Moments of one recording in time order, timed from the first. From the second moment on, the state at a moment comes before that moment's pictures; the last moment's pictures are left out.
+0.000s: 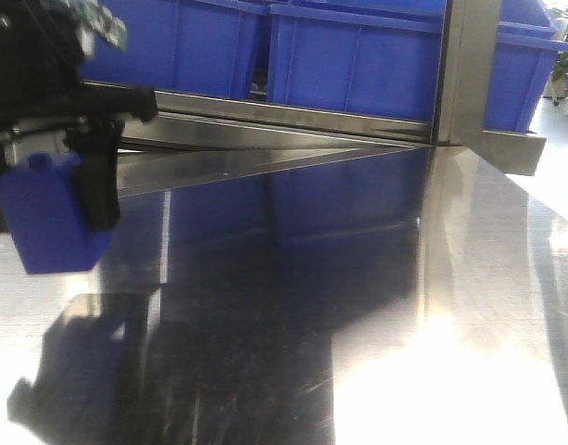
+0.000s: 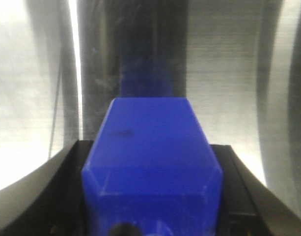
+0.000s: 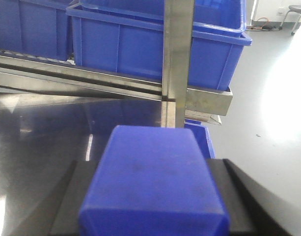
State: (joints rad) left arm -0.48 1.64 -1.27 -0.02 1.13 -0.42; right arm 0.09 0.34 -0.33 0.03 0.18 0.02
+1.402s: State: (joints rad) left arm -0.08 0.53 -0.43 -0.25 0.17 0.23; right arm 0.09 0.34 -0.33 0.03 0.18 0.02
